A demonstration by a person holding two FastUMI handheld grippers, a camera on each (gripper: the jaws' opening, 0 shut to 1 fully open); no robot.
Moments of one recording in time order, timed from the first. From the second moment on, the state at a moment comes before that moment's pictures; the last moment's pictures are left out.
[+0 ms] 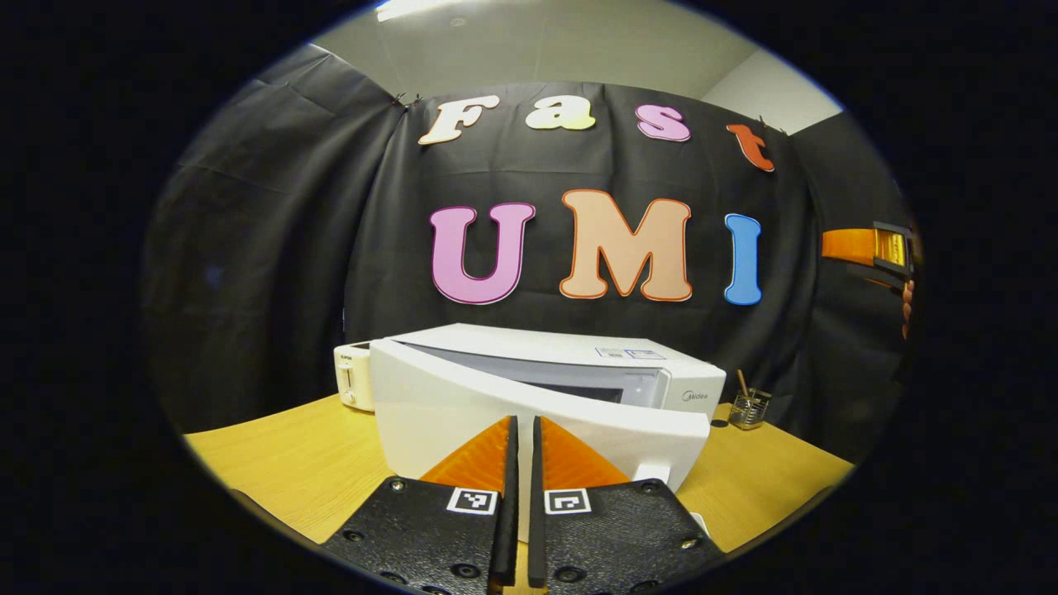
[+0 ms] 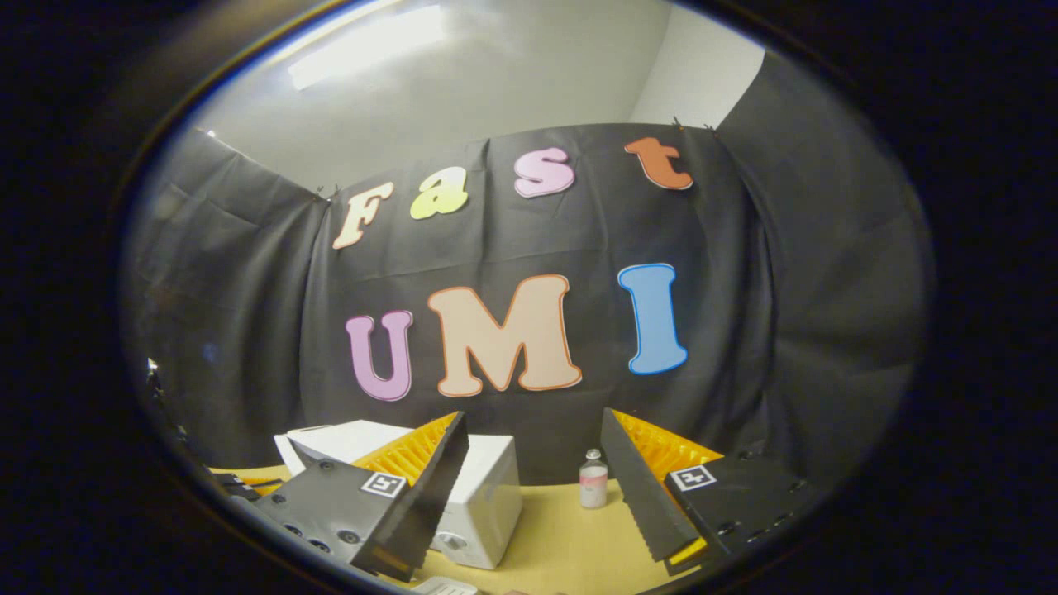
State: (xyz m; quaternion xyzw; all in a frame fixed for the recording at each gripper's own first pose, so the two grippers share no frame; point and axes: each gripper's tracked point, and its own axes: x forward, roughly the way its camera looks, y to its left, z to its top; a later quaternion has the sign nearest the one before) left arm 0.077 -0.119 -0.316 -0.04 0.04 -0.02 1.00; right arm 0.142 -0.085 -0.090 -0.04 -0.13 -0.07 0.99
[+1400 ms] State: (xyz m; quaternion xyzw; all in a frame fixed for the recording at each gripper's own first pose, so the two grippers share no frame) left arm 0.147 -0.179 -0.356 -0.03 0.08 -0.03 1.00; right arm 0.161 -0.100 -0.107 -0.03 -0.09 -0.02 0.99
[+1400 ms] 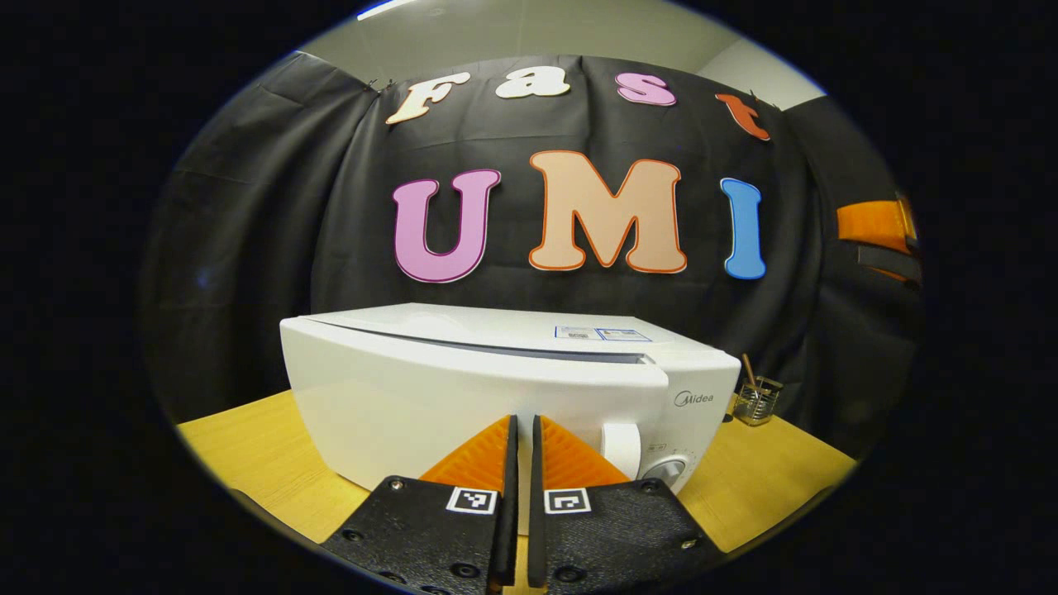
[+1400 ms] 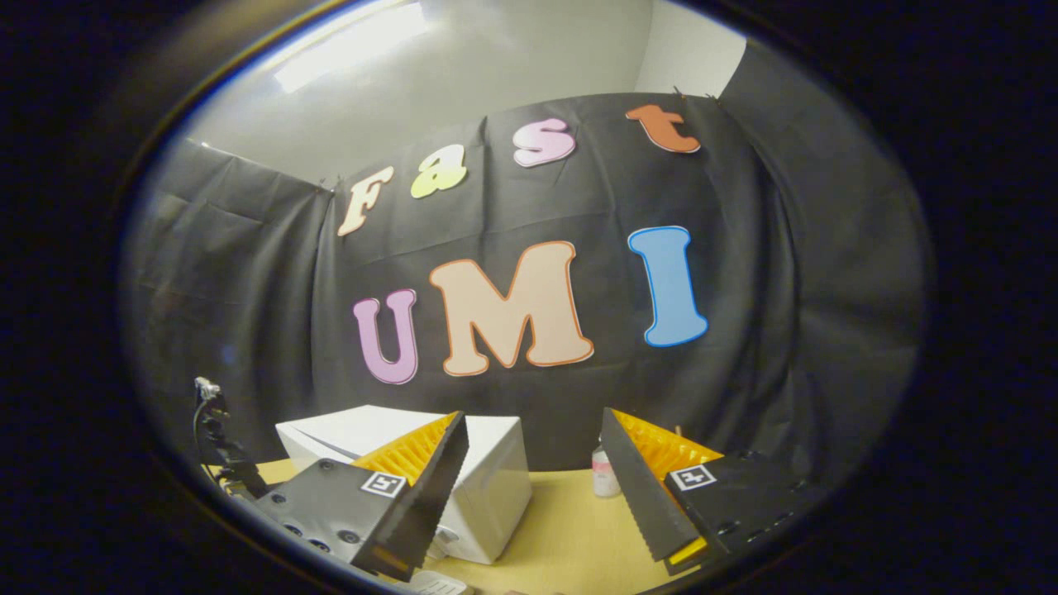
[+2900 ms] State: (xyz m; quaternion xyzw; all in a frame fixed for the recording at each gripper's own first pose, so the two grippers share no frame) left arm 0.162 -0.184 -0.359 -0.03 0.10 -0.03 0.99; right arm 0.160 -0.021 -0.135 -0.11 -0.07 0.04 0.99
